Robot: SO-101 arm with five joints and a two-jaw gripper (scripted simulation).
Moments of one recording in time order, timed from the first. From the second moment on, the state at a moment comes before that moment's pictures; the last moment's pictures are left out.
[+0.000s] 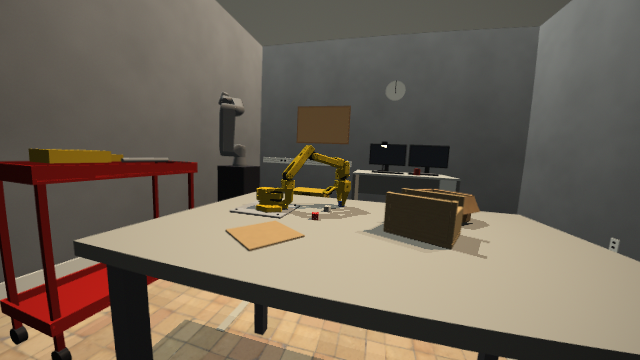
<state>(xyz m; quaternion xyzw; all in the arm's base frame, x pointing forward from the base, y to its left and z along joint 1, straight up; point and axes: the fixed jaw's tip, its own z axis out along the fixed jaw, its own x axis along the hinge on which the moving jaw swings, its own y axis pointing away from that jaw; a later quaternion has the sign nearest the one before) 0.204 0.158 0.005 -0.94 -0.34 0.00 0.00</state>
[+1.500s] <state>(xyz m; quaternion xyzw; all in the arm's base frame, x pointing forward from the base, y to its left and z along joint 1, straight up) 0.202 0.156 0.022 -0.94 -0.34 0.00 0.00</state>
